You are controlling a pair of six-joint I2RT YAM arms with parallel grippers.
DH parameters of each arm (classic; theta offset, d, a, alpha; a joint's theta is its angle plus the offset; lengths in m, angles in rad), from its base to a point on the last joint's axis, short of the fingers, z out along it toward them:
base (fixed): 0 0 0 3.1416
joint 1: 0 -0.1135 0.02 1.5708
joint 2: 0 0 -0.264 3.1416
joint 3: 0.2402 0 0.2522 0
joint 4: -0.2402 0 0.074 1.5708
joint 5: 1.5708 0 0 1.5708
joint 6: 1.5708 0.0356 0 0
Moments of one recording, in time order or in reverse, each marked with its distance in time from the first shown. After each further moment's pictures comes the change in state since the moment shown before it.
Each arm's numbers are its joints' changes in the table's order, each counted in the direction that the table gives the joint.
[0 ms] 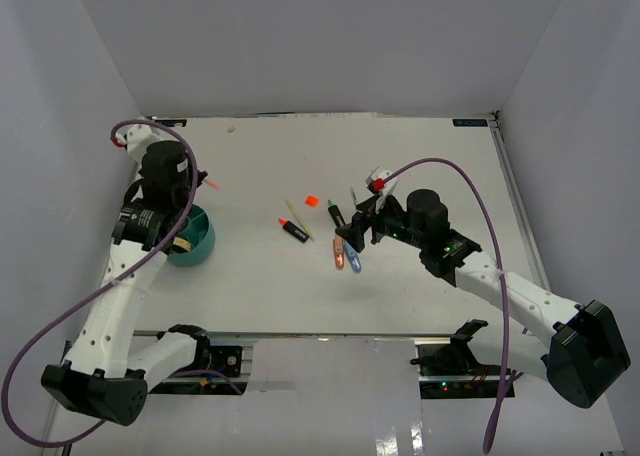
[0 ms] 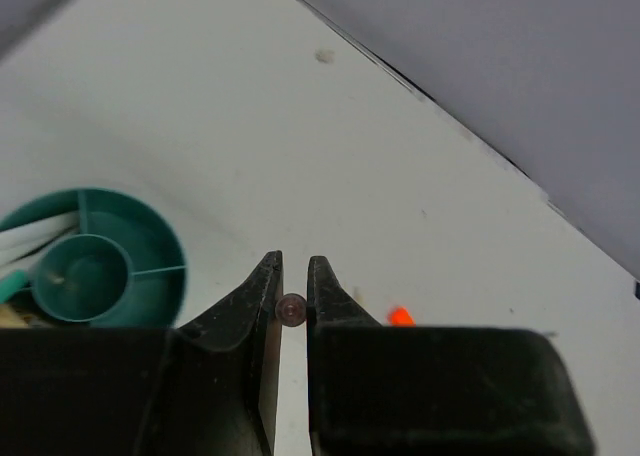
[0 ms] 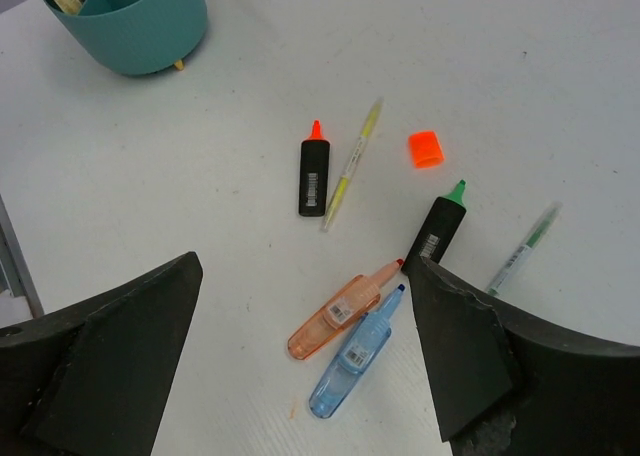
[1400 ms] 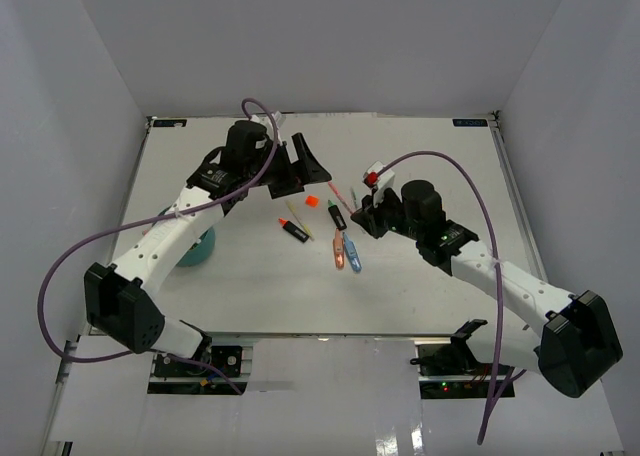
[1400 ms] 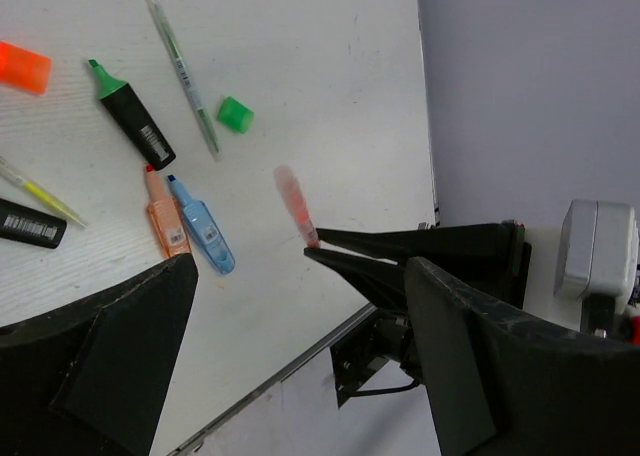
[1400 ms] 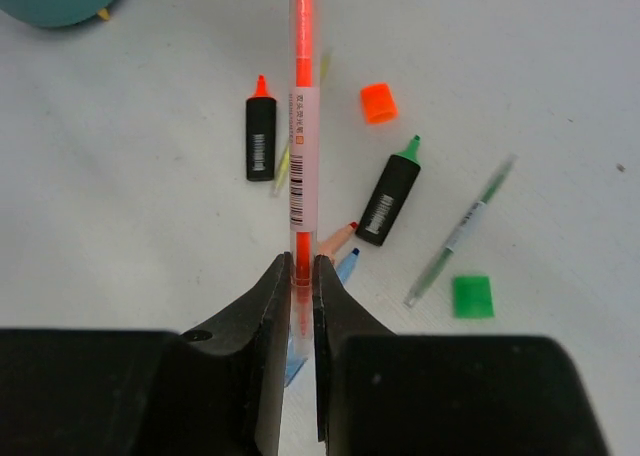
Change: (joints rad) left arm 0.208 0.355 0.108 0.111 0.809 -0.083; right arm 0.045 0.069 0.074 -0.144 0.061 -0.075
